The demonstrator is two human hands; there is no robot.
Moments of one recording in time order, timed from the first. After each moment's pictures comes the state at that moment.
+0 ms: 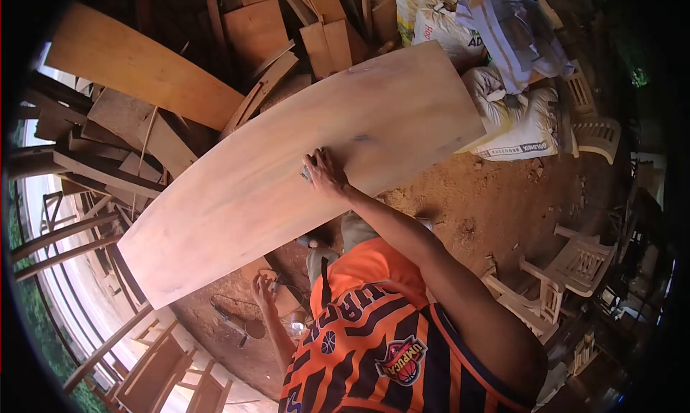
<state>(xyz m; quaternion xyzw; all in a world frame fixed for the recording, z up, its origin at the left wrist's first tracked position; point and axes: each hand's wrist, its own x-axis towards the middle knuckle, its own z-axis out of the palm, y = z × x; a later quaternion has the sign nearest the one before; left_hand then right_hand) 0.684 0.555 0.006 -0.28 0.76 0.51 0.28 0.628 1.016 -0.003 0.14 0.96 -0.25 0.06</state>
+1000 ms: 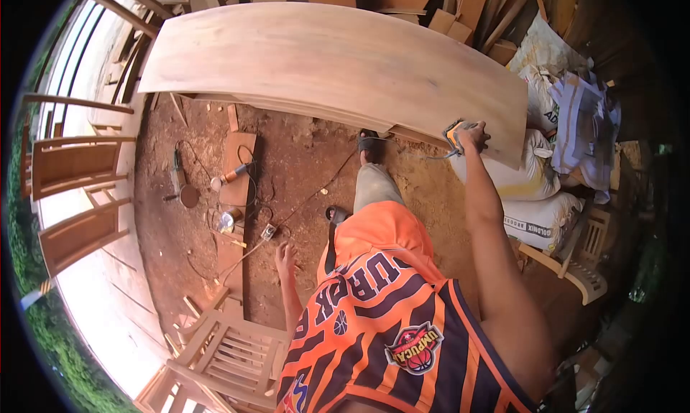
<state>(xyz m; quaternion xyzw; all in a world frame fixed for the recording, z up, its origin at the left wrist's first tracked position) 1.178 0.555 -0.061 -0.42 0.67 0.60 0.15 0.833 1.200 -0.024 0.53 0.83 -0.17 0.02</state>
